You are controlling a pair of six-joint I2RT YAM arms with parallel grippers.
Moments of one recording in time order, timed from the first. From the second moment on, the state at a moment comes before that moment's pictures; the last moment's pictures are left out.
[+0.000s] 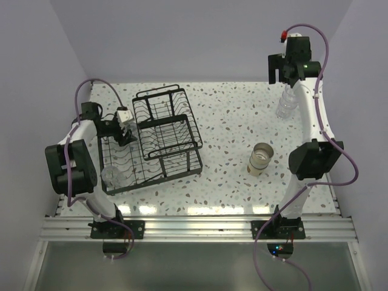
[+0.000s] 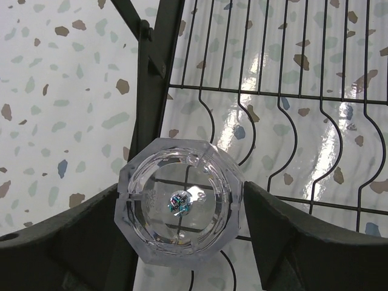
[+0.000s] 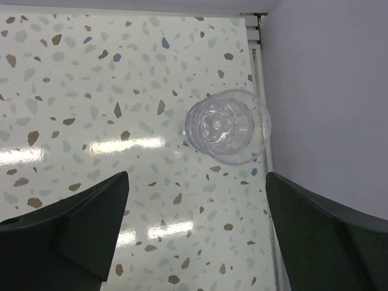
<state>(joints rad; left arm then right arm) 0.25 1.71 1.13 -0.53 0.95 1.23 0.03 1.92 2.18 -0.90 0.30 -0.12</state>
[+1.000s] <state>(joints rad) 0.33 1.65 1.16 -0.71 0.96 1.20 0.10 1.92 2.20 -0.90 0.31 -0.15</state>
